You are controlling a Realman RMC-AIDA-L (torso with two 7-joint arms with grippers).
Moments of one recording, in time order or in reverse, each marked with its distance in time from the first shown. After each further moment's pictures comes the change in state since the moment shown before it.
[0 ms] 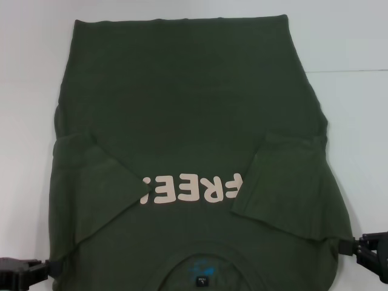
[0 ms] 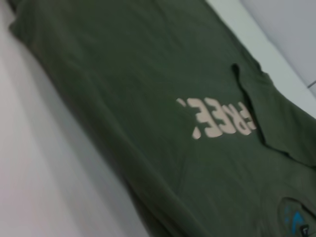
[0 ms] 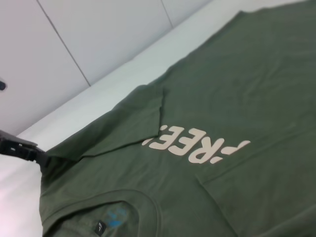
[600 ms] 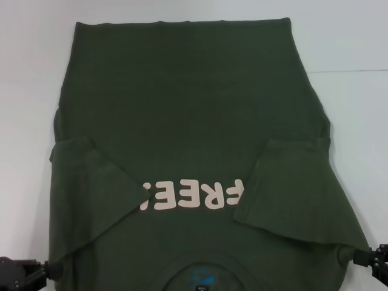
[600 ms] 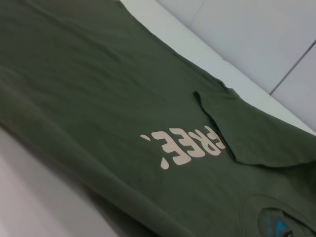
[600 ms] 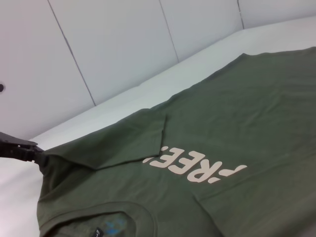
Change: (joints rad) left arm 0.050 -0.008 -0.071 -0.019 -0.053 0.070 0.276; right arm -0.073 -0.010 0.100 0.043 0.002 -0.071 -0.189
